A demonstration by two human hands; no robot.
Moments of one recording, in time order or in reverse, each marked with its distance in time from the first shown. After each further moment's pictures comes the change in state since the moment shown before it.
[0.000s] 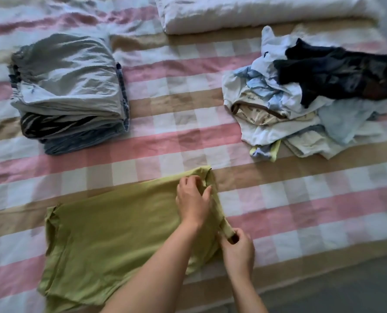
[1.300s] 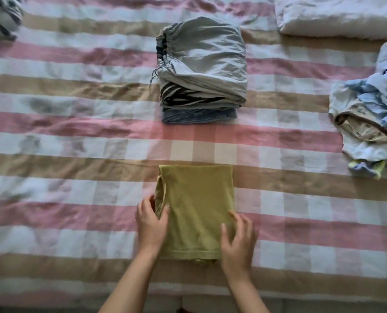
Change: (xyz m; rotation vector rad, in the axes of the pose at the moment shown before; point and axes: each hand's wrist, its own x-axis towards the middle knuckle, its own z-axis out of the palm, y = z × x) left_hand -0.052 -0.228 -0.217 -0.192 0.257 -0.296; right_hand -0.145 -0.062 0.134 -0.107 -0.044 -0.602
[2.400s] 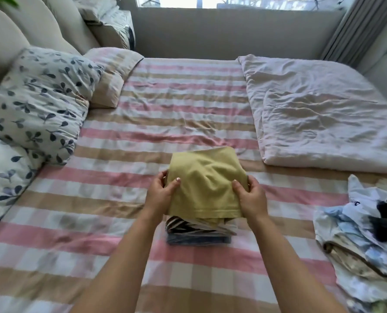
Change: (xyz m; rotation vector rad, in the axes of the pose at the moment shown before) left_hand 0.182 0.308 -0.082 -0.649 -0.157 0.215; right_hand 0.307 -0.232 -0.096 0.633 -0.144 -0.075
